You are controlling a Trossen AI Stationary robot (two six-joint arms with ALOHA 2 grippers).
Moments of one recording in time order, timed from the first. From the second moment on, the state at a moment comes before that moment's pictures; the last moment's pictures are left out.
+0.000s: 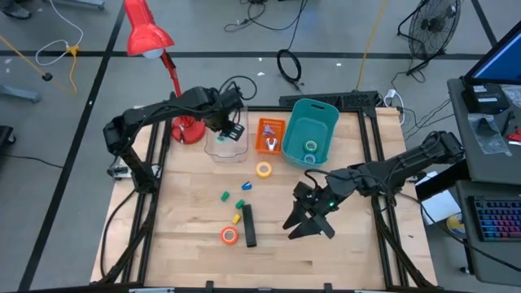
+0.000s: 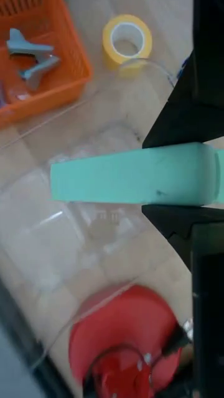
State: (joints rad) left arm 0.48 1.68 1.55 -1.19 -0.11 -0.56; right arm 0.36 1.33 1.09 0.07 -0.31 0.86
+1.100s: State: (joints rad) left arm 0.40 1.80 1.20 -0.60 -0.03 -0.75; right arm 0.36 1.33 1.09 0.06 -0.21 0.83
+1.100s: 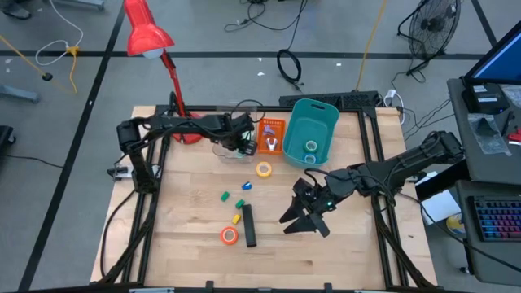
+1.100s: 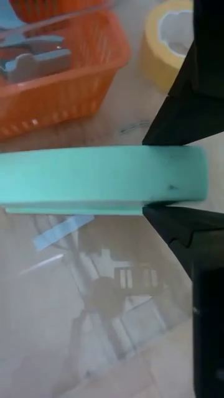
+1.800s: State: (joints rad) left arm 0.39 1.44 1.20 -0.74 0.07 -0.61; right arm 0.36 1.33 1.09 0.05 -0.21 0.81
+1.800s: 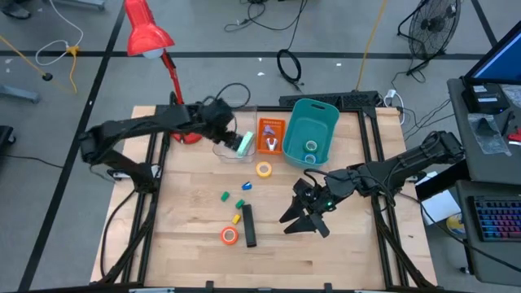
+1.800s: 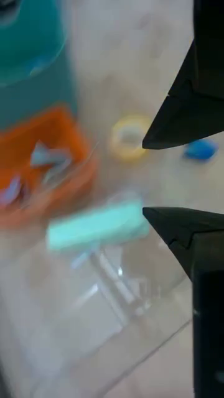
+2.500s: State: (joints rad) left arm -0.40 1.40 1.20 -1.06 -0.42 -1.33; right arm 0.34 1.33 1.09 -0.02 -0.21 0.80
